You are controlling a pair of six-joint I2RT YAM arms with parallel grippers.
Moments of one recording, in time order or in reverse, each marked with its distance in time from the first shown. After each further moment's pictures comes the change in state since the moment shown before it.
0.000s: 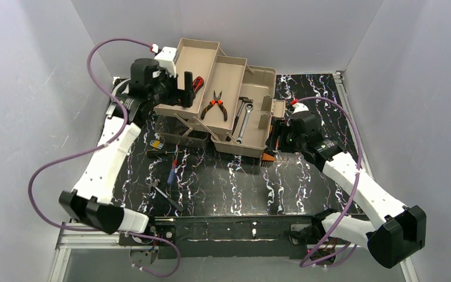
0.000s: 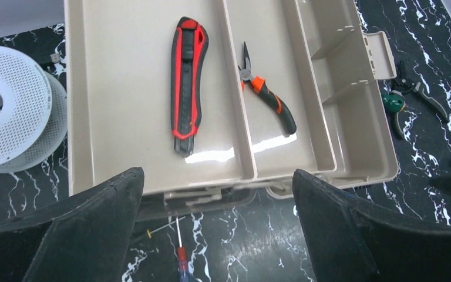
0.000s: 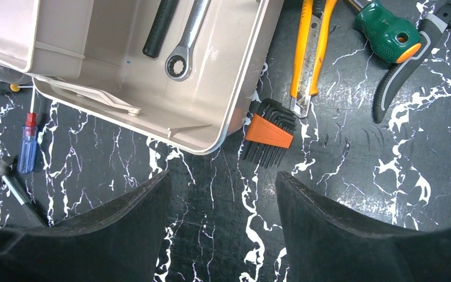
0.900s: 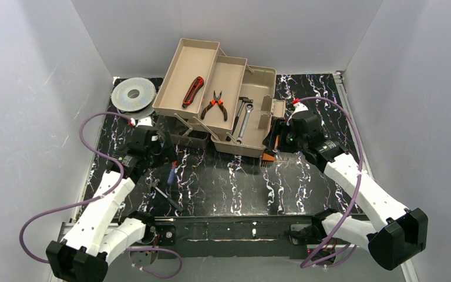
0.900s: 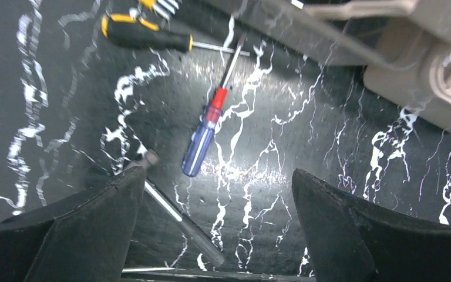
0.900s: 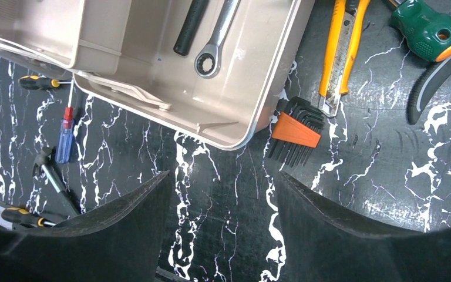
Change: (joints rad) left arm 0.003 -0.517 -0.739 -0.115 -0.303 -0.406; right arm -0.006 -0.010 0.000 0.018 -0.077 0.049
